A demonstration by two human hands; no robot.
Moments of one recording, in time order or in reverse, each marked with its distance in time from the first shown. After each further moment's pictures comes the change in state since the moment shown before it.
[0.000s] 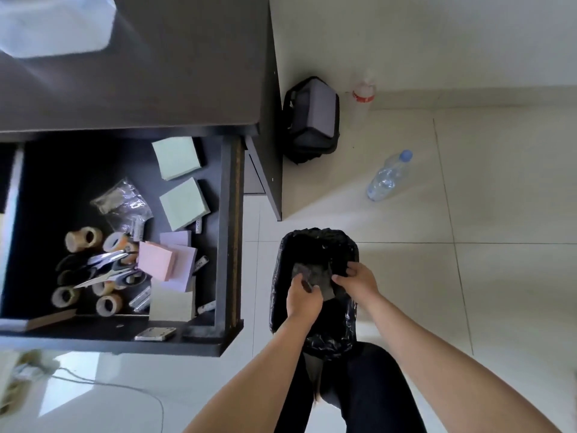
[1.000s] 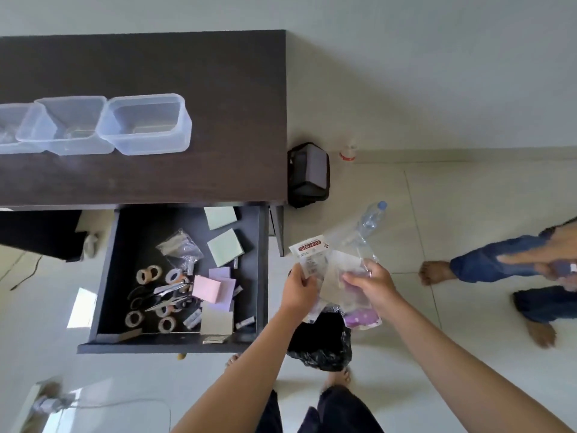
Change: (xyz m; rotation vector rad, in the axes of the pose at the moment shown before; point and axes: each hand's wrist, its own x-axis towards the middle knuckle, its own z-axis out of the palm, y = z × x) left_hand -0.126 0.113 -0.123 -0.111 -0.070 0.348; right_hand -0.164 -0.131 -0.059 0.255 0.044 -0.176
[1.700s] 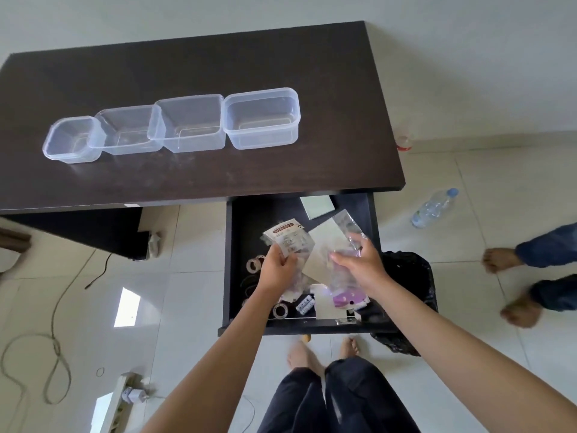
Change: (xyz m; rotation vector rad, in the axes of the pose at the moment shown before) left_hand 0.009 -0.043 -0.297 -0.026 0.049 0.059; right_hand -0.079 -0.048 0.272 -0.025 -0.064 -0.132
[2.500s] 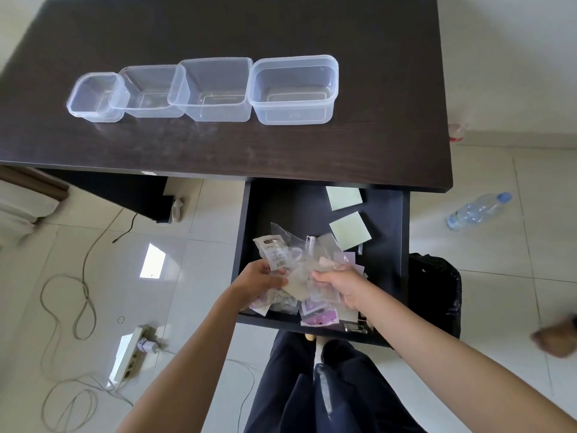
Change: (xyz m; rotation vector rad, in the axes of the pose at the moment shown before) left_hand 0.010 -0.048 -0.055 -0.078 -0.213 -0.297; right_hand 0.030 0.035 0.055 -0.049 -0.363 0.512
